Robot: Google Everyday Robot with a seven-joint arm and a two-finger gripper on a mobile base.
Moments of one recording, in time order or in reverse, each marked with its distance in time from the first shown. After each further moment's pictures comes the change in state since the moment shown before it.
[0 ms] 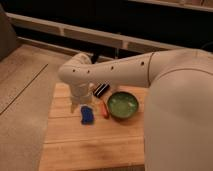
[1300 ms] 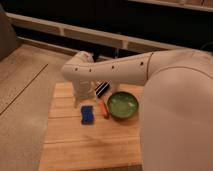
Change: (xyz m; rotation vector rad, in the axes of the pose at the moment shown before) arm -0.052 -0.022 0.004 0.022 -0.091 -0.094
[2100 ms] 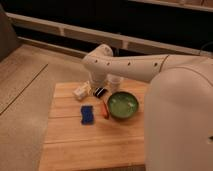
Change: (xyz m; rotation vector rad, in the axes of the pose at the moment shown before) arm -0.059 -0.052 0.012 -0.020 -0.087 -0.124
